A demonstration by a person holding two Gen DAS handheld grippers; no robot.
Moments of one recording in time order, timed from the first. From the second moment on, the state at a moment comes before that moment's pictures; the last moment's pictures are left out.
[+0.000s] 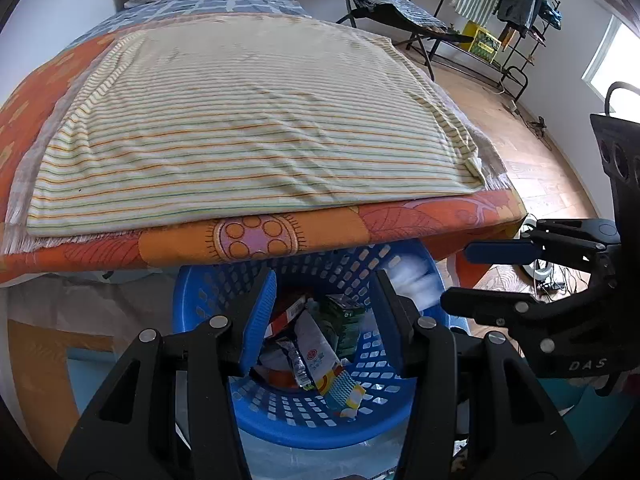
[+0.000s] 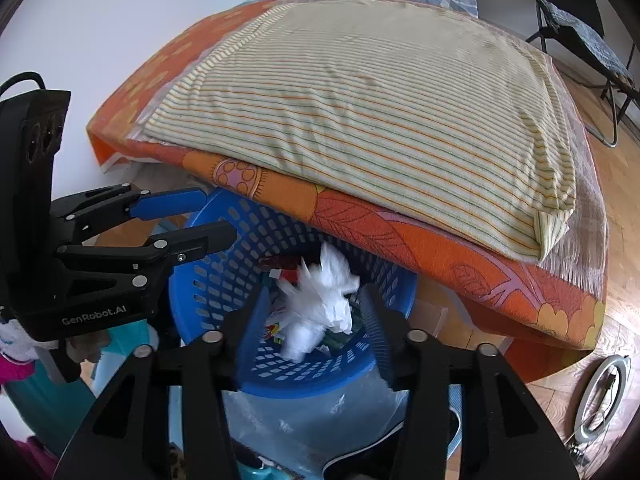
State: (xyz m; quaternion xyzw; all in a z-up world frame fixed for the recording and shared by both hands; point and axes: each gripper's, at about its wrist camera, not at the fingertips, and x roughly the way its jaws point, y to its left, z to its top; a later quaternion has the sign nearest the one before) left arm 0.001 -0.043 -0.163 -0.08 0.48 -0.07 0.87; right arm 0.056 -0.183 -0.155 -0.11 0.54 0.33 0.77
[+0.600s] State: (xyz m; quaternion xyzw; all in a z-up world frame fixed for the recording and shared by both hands) left arm 0.001 -0.029 -0.160 -0.10 0.49 -0.06 0.86; right arm 0.060 -0.183 -0.155 -0.11 0.55 0.32 0.77
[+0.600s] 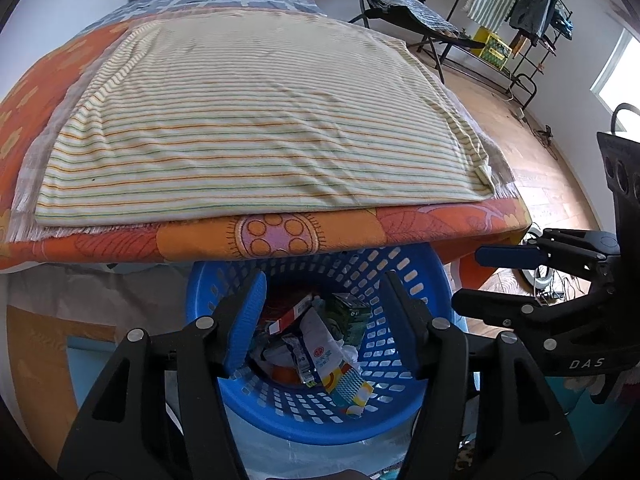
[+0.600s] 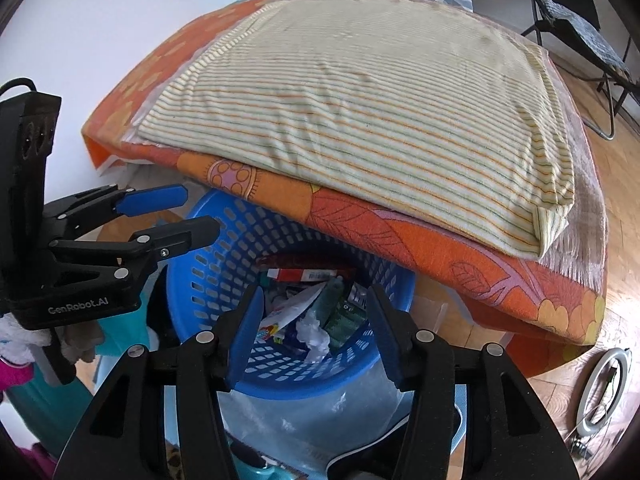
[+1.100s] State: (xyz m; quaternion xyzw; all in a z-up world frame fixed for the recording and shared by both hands) left arm 0.019 -0.011 -0.126 -0.11 0.47 -0.03 0.88; right arm 0.064 -0.179 -0.115 -0.12 0.49 0.31 0.81
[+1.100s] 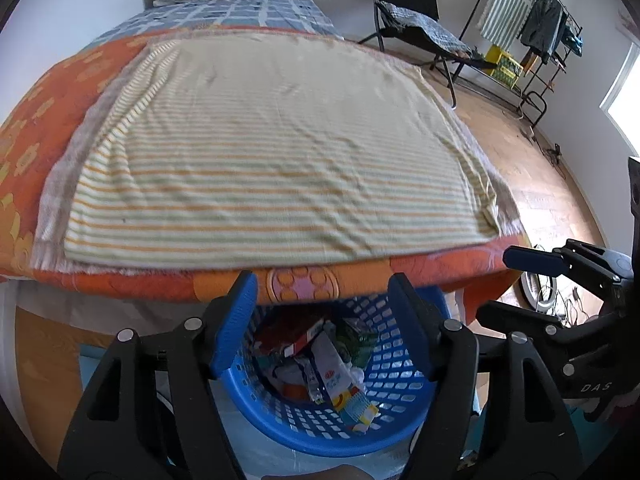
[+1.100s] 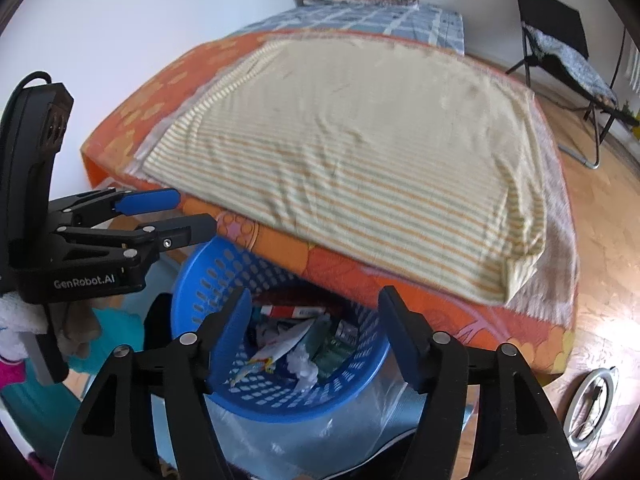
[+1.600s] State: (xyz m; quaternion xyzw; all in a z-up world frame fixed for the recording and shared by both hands) left arm 0.033 -0.001 -0.060 -0.09 0.41 -0.01 0.91; right arm 0.082 -0.182 -0.067 -0.11 0.42 0.29 0.85
